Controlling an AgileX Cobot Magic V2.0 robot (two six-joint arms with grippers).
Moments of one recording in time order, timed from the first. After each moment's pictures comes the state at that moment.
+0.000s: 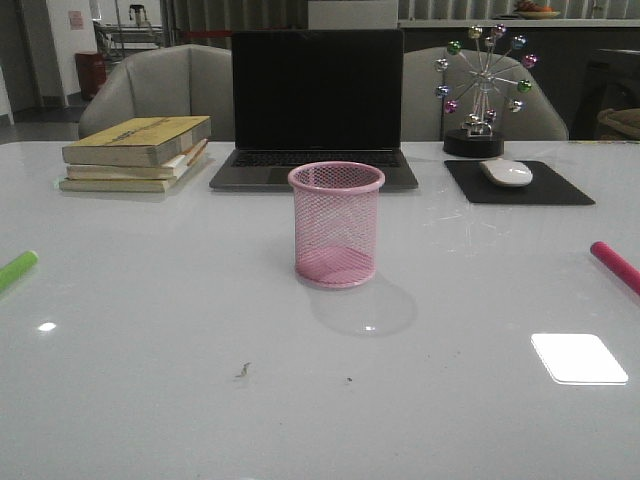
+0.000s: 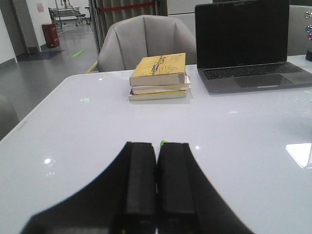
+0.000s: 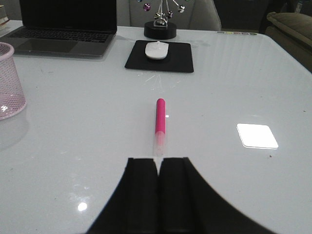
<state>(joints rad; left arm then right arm) -0.07 -0.01 0.00 -0.03 0.14 0.06 -0.05 -0.01 0.03 0.13 0.23 -0.10</state>
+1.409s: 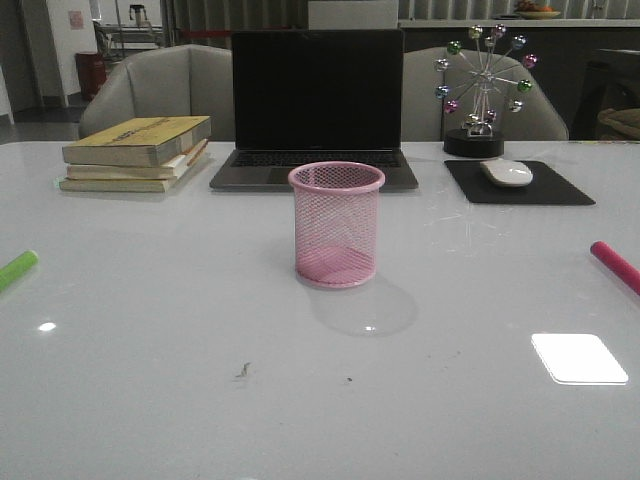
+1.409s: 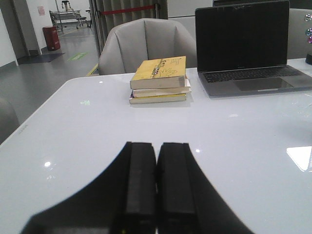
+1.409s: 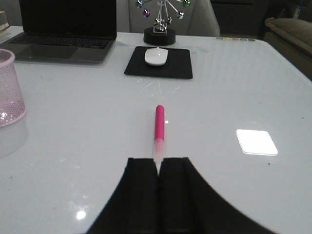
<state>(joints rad) -0.07 -0.01 0.00 -0.04 0.12 0.06 -0.05 -0.01 0.03 0.13 0.19 -0.10</state>
